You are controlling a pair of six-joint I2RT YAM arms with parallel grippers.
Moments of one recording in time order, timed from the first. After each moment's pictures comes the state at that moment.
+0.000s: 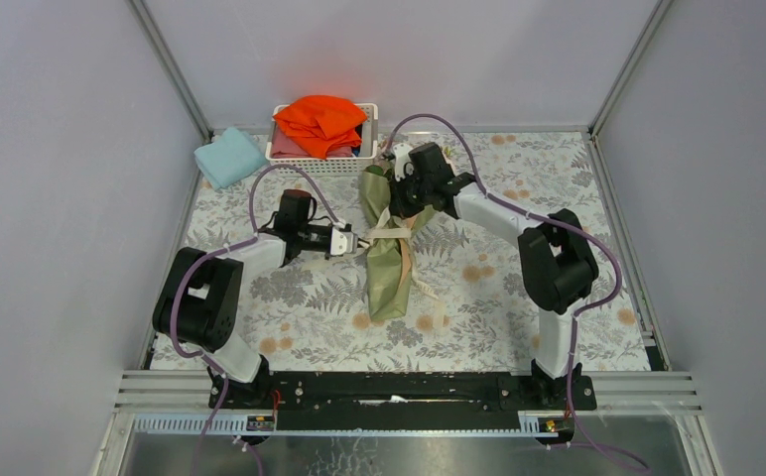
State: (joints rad) left arm -0.25 1.61 0.78 0.11 1.11 1.13; right arm 0.58 1.96 1.48 -0.28 -0.30 0.05
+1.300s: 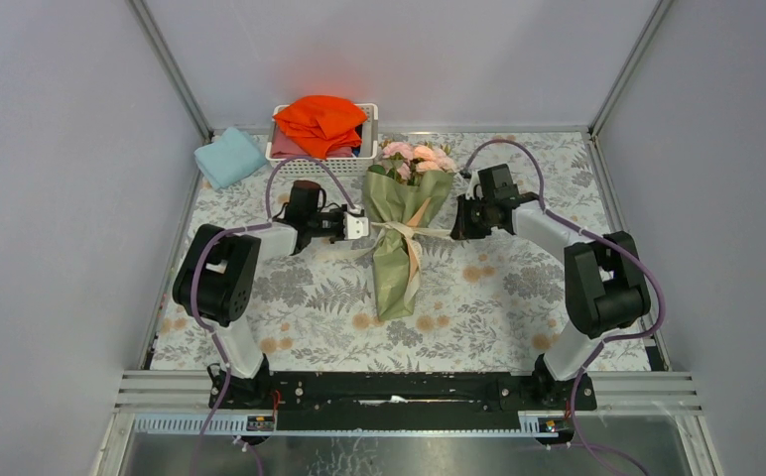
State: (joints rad) left arm -0.25 1.78 0.88 0.24 0.86 1.11; right arm 0.31 1.70 1.09 -0.36 -0.32 0.24
